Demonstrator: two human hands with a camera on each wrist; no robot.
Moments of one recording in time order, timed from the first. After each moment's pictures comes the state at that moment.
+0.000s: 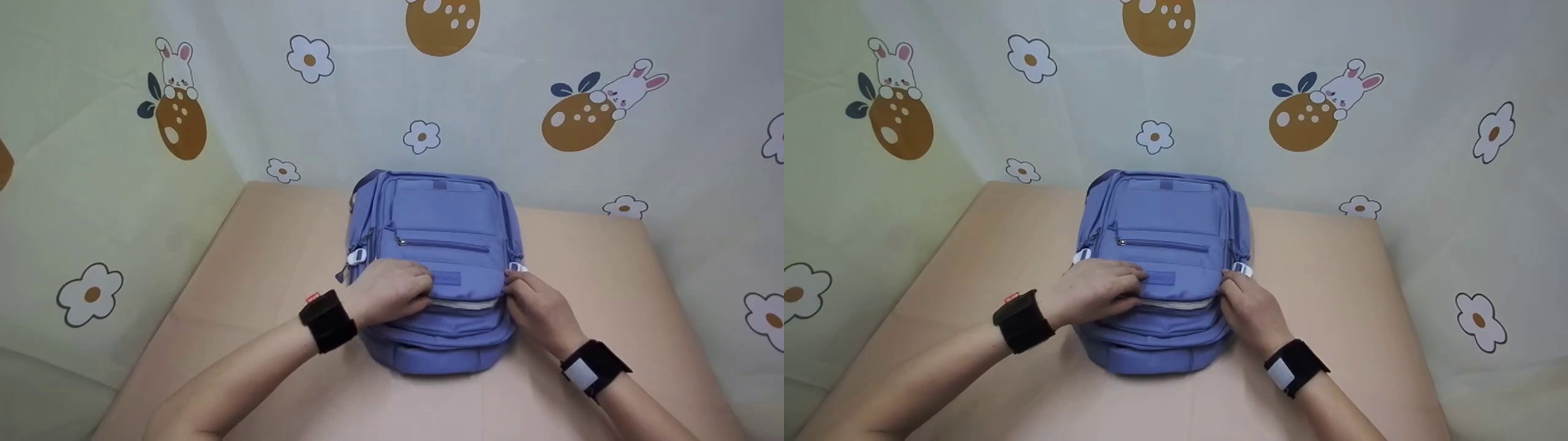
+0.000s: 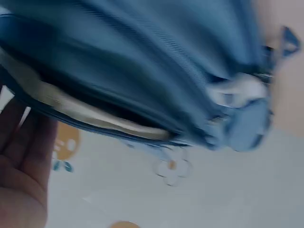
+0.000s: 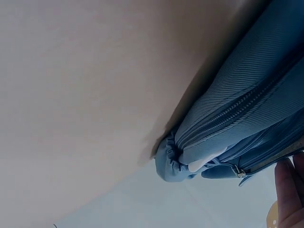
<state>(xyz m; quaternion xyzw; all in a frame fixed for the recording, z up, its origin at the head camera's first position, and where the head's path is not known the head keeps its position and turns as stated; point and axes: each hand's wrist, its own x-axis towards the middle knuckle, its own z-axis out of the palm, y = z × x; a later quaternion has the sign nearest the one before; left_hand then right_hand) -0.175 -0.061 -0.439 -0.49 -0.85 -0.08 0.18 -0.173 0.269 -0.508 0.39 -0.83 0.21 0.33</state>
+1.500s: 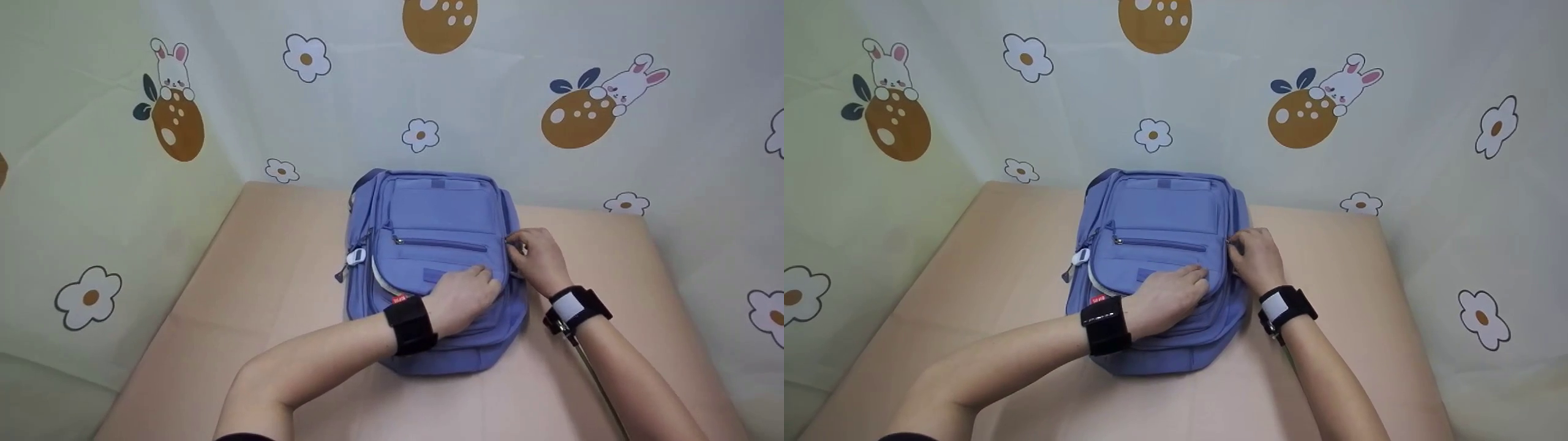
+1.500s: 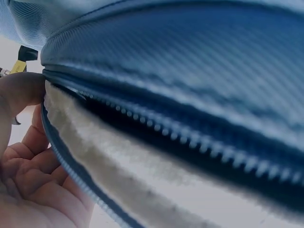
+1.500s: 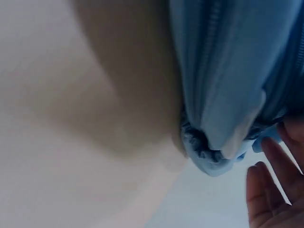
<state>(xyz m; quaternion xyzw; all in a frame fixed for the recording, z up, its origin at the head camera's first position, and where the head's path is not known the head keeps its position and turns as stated) -0.168 0.057 -0.451 -0.43 -0.89 0.02 0.15 -0.256 0.274 -0.499 0.18 -0.92 0.29 0.20</state>
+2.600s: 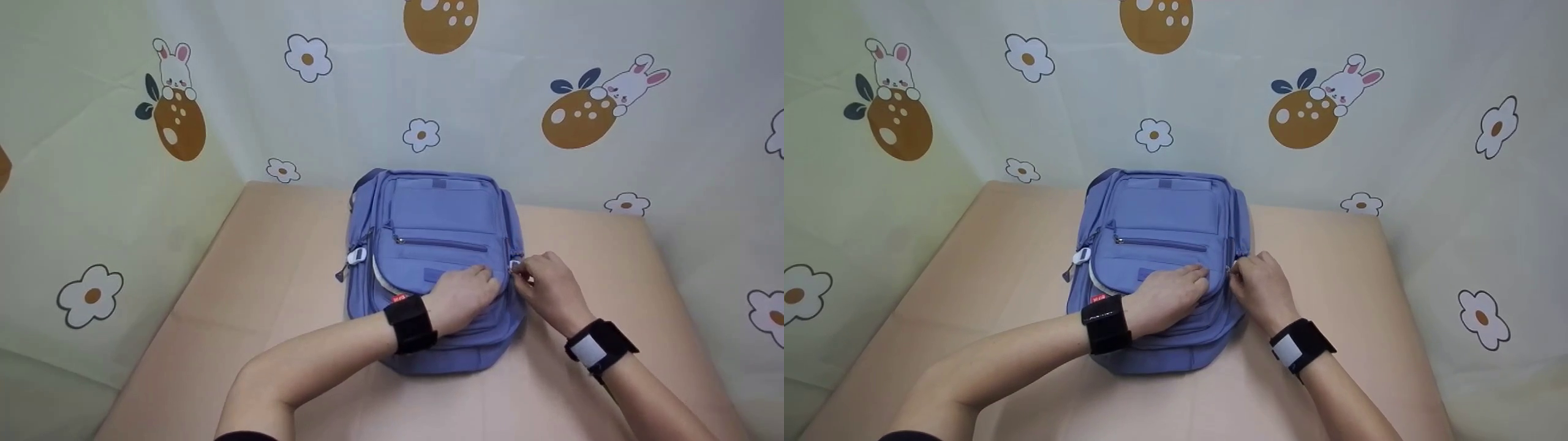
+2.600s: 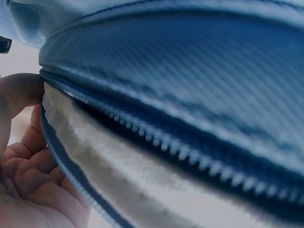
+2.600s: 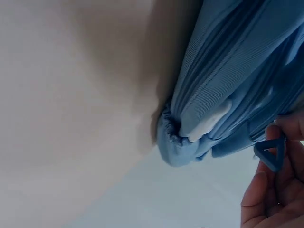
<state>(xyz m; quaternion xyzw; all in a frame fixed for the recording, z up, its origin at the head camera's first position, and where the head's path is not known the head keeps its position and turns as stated) -0.169 0.056 -0.451 -0.42 -0.90 0.02 0.13 -0.197 0.278 -0.492 0.28 -0.90 0.20 0.27</state>
